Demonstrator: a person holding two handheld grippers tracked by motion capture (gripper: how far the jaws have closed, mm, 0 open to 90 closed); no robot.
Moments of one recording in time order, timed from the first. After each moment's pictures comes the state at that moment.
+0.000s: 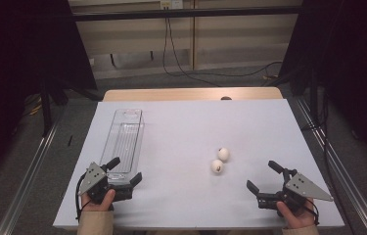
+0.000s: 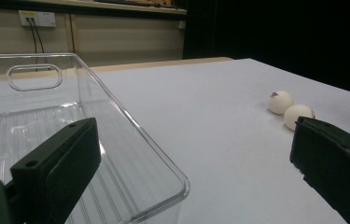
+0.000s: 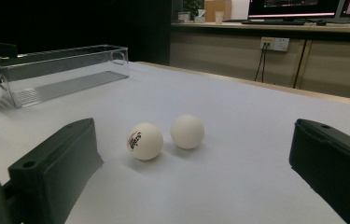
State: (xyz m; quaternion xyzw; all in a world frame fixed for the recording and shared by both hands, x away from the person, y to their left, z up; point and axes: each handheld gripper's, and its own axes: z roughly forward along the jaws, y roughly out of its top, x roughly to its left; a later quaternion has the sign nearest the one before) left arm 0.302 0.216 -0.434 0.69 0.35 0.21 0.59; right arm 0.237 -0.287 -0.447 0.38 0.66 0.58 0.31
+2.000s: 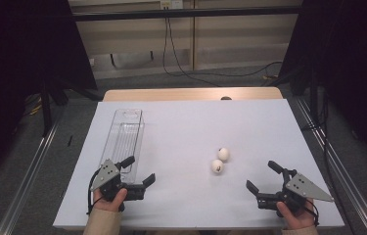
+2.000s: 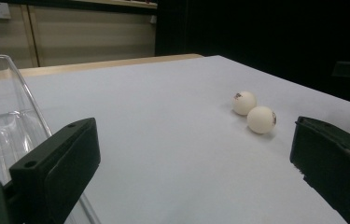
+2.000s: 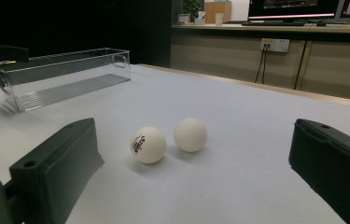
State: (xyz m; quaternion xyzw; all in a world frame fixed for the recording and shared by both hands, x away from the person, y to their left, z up) left arm 0.306 0.185 -0.428 0.71 0.33 0.16 0.60; right arm 0.235 -0.284 -0.444 0.38 0.65 0.58 0.30
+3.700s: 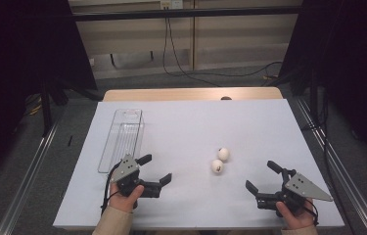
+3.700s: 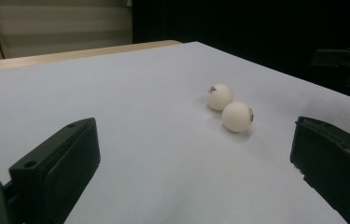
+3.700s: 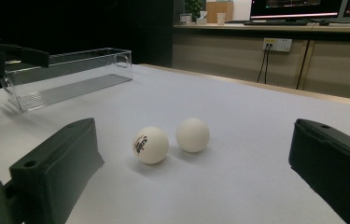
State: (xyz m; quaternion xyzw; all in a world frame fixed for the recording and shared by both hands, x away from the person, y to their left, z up) left arm 0.315 0.143 -0.425 0.74 0.30 0.13 0.59; right arm 0.236 -0.283 -0.445 0.38 0.65 0.58 0.30
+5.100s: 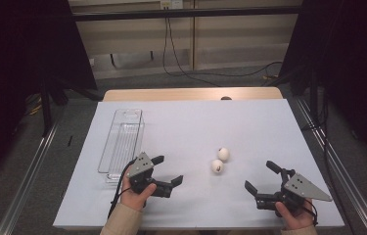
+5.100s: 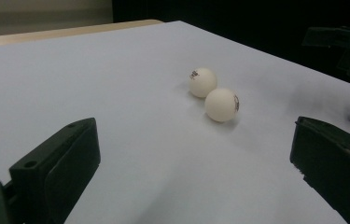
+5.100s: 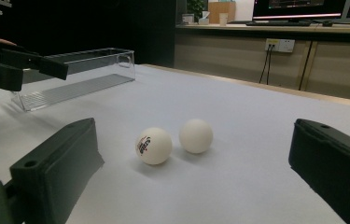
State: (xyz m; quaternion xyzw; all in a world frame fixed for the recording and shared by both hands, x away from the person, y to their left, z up) left arm 0.323 0.115 -0.431 0.77 0.28 0.09 0.56; right arm 0.236 -0.281 -0.444 0.37 0.66 0.58 0.30
